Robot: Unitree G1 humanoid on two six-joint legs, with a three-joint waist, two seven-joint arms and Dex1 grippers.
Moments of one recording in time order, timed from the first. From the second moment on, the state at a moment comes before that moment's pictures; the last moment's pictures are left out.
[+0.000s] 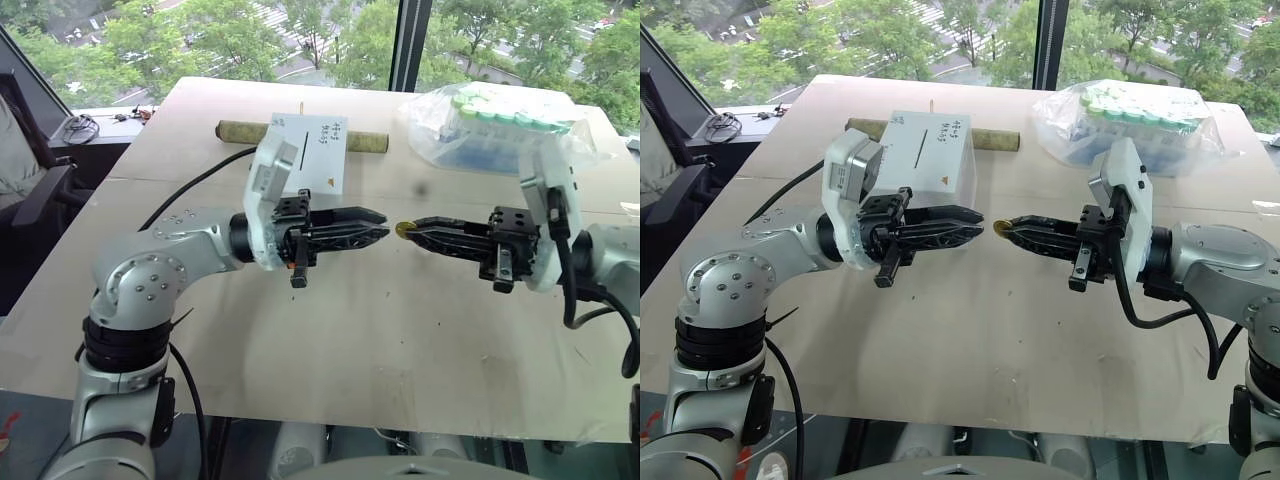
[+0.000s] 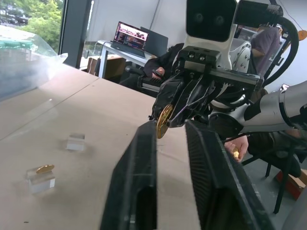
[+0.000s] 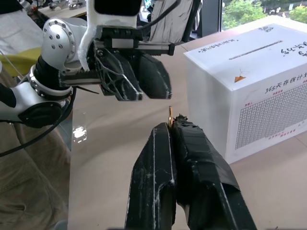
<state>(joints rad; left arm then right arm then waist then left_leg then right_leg) -0.58 0.64 0.06 -0.41 -1.14 0.95 -0.83 -0.50 -0.77 -0.24 -0.69 1.36 1.11 0.41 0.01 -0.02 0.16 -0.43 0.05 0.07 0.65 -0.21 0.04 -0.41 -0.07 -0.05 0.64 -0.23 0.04</state>
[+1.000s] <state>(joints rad) -0.60 0.61 0.02 -0.40 -1.12 0.97 -0.85 -0.57 -0.85 -0.14 -0.69 1.47 1.02 0.34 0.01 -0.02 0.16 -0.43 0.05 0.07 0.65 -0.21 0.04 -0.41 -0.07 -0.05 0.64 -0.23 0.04</state>
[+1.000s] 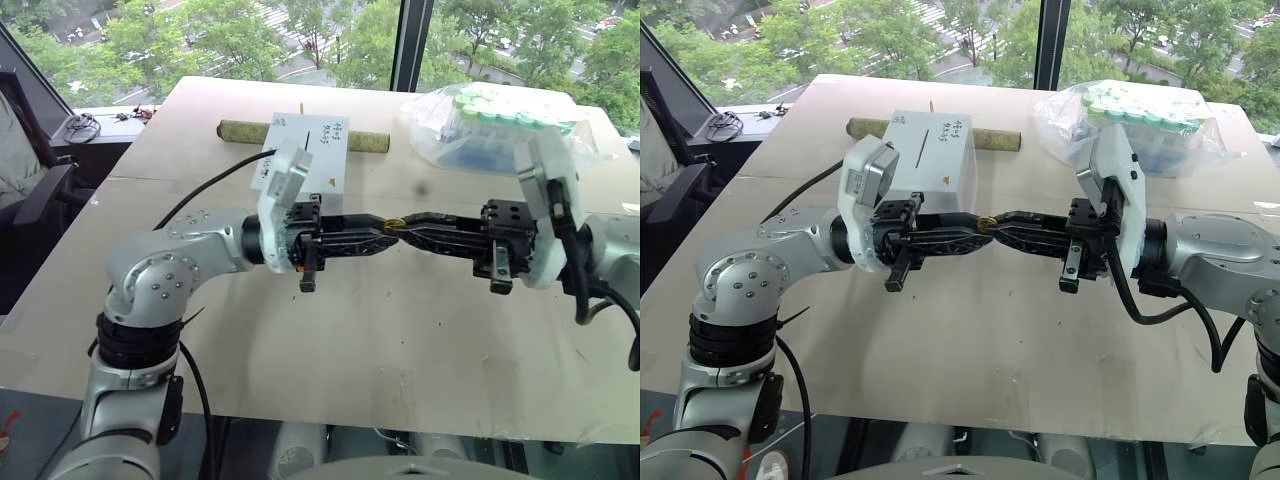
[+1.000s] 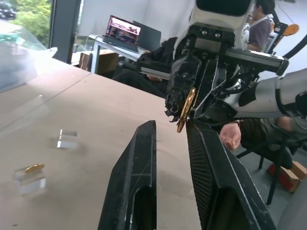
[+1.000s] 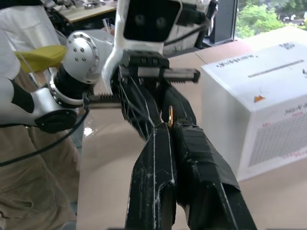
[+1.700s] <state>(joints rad) -0.62 0.62 0.02 -0.39 -1.15 1.00 -0.90 -0.55 -0.90 -0.14 -0.68 1.52 0.97 0.36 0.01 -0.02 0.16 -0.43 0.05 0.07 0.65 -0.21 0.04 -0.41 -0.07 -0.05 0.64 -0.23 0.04</state>
